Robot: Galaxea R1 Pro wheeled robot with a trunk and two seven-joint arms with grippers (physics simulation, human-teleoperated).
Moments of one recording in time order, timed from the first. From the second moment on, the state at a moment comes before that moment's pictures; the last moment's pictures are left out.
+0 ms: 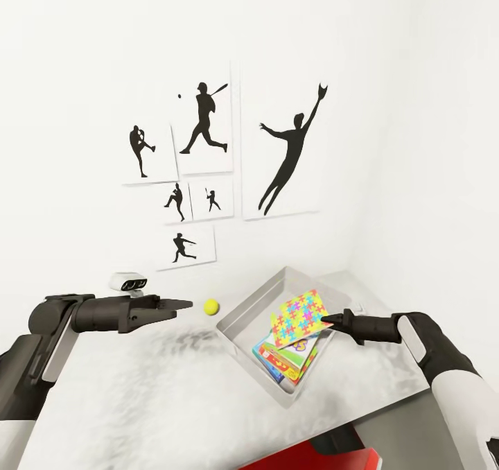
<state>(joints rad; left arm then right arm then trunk) -0.56 0.31 0.02 -1.46 0.34 1.03 -1.57 -0.77 -0.25 -0.15 -0.64 -0.34 1.04 0.76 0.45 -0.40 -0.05</state>
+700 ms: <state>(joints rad) -0.55 0.33 0.03 -1.46 0.34 1.03 -1.57 -0.78 -0.21 -0.15 -0.72 -0.35 1.04 0.81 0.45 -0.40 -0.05</state>
